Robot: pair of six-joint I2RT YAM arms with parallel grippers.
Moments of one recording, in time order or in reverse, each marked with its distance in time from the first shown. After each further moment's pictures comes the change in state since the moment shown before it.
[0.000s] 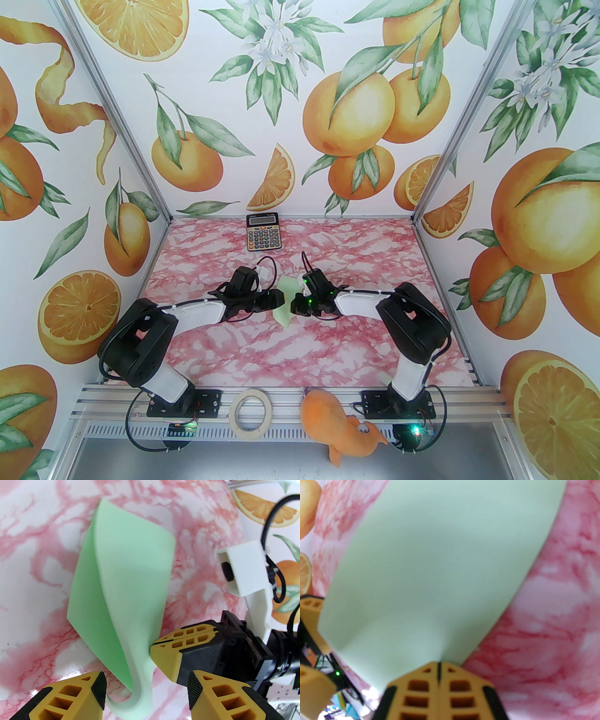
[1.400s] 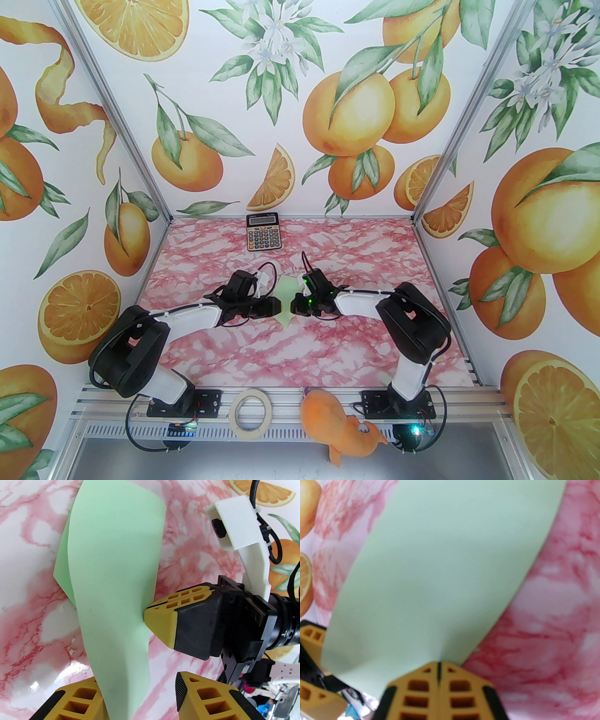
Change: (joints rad) left arm -0.003 -0.068 -0.039 -0.084 0.065 0.036; right arm 0.000 0.002 0.000 0.000 0.000 0.000
